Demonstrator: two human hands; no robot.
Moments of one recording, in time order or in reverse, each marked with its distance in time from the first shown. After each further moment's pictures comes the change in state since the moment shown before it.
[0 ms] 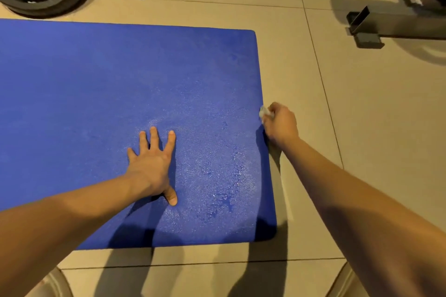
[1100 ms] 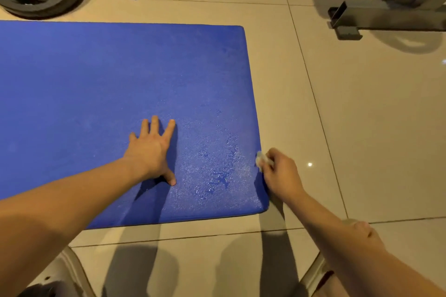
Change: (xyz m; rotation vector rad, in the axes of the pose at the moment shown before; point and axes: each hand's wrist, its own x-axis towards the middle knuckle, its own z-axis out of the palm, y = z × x) left_hand -0.031 -0.001 -0.005 0.158 0.190 0.089; right_hand -0.166 0.039 -0.015 -0.002 -0.102 0.023
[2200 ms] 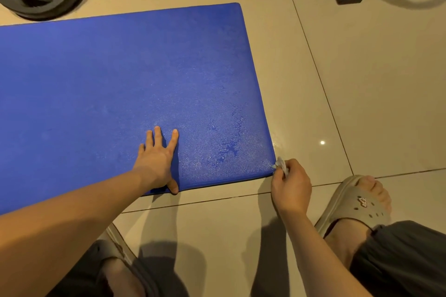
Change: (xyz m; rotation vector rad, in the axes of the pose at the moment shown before) left_hand -0.055 -0.004 0.054 0.008 -0.096 0.008; right_hand -0.111 0.021 0.049 0.057 0.376 0.275
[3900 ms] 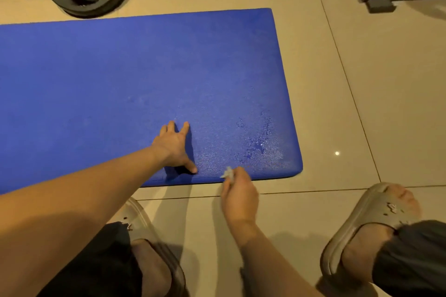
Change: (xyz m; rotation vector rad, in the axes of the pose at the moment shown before) left_hand 0.008 -0.052 -0.009 -0.136 -0.047 -0.048; right_hand -0.111 -0.104 0.087 0.068 -0.235 -0.132
